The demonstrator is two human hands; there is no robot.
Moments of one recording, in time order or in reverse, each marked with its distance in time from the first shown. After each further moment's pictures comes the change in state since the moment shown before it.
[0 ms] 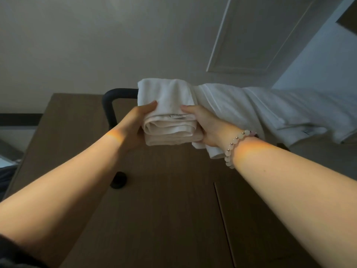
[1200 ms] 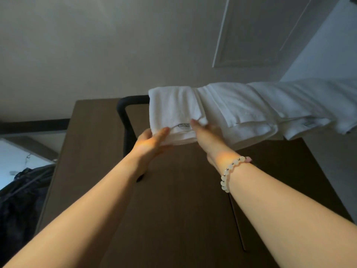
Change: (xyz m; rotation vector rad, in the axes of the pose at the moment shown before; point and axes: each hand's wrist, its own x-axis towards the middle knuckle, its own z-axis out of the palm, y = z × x) left_hand -0.045 -0.031 0.012 0.326 0.244 0.079; right_hand -0.044 0.027 0.010 0.102 0.303 -0.130
